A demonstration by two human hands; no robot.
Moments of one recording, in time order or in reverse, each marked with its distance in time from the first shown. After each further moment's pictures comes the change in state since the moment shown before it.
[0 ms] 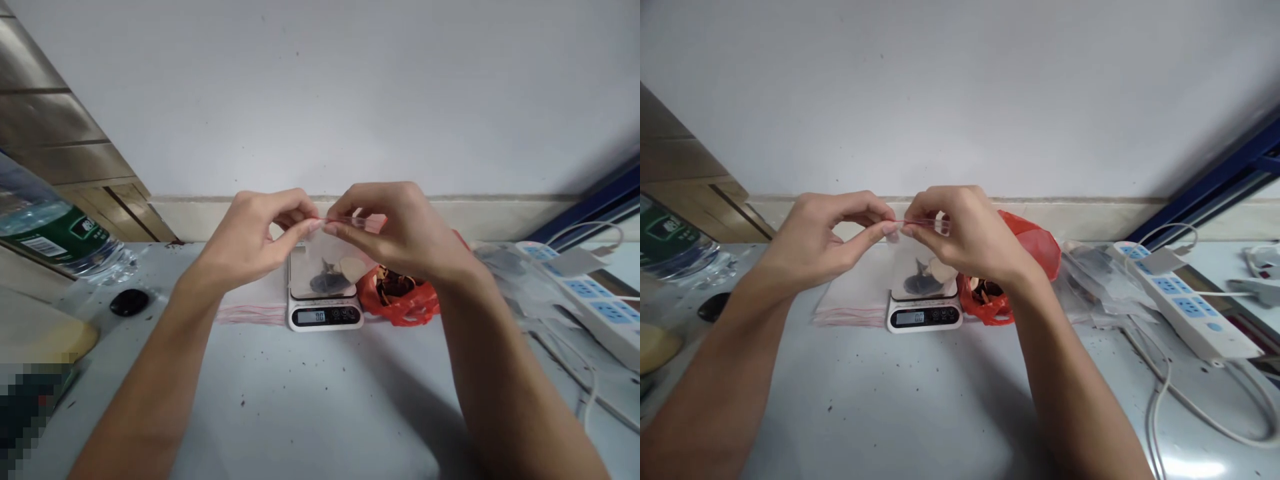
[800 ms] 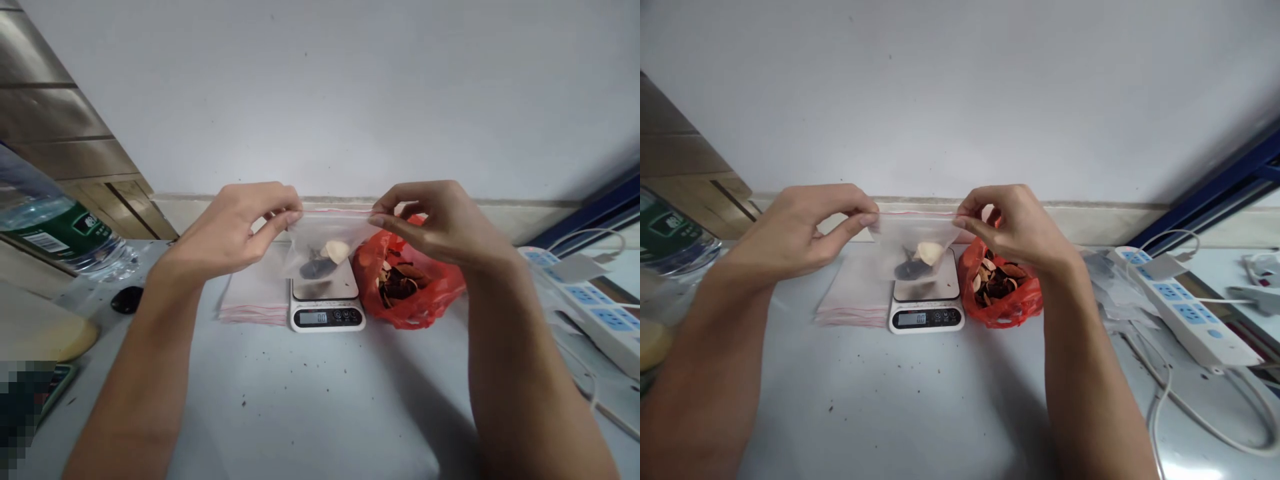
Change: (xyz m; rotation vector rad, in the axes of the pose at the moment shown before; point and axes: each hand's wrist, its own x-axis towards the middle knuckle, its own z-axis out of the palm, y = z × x) left_hand 0.002 -0.026 -0.022 0.292 0.008 0.269; right_hand -0.008 0.030 -0.027 -0.134 -0.014 0.129
